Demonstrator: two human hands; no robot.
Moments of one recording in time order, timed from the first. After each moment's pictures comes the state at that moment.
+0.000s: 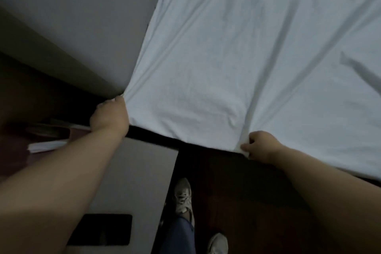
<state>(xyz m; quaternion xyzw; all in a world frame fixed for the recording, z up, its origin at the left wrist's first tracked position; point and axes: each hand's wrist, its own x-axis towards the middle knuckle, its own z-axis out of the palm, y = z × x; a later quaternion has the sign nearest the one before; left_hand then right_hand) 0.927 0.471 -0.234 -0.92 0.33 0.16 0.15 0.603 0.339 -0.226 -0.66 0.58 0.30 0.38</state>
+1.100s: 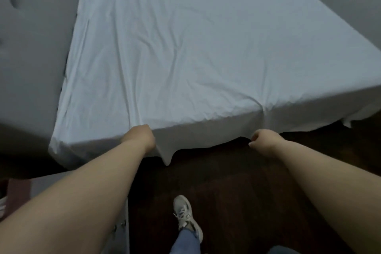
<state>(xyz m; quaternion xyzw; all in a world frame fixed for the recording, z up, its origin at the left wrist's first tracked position) 0.568 0.463 -0.047 -0.78 0.55 0.24 0.16 0.249 0.457 -0.025 -0.57 0.74 0.17 0.31</state>
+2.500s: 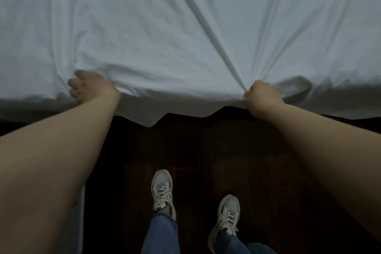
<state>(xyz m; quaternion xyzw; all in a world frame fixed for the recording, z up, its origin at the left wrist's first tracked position) 0.547 0.307 -0.319 -0.98 0.17 0.09 -0.04 0.206 0.251 -0.287 -0.67 0.68 0.18 0.25</state>
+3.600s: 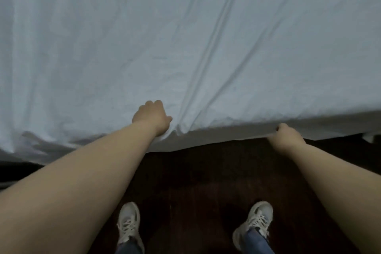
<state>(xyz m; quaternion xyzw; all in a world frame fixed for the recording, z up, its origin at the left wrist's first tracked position) 0.309 0.219 -0.226 -0.78 0.53 0.30 0.13 -0.019 0.213 -0.232 -0.50 0.79 0.18 0.29</state>
